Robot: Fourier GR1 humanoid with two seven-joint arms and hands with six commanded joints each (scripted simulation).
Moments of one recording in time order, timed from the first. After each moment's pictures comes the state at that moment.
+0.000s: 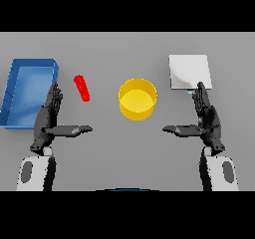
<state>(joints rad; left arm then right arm) 0.00 0.00 0.00 -1.57 0.00 0.00 0.00 0.00 0.00 0.00 -1.57 0.00 0.00 0.00</state>
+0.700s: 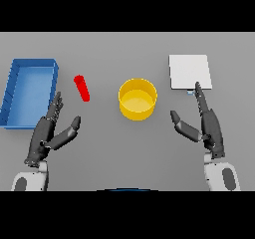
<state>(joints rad) 0.16 0.08 -0.13 -1.79 -0.13 -0.04 0.04 0.07 -0.08 0.11 -1.69 0.24 -0.05 -0.09</state>
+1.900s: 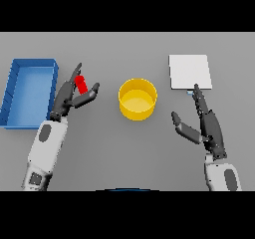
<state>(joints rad) -0.41 0.06 -0.01 -1.08 -0.19 0.01 -0.04 0.08 -0.08 0.10 -1.68 0.17 0.01 -0.10</state>
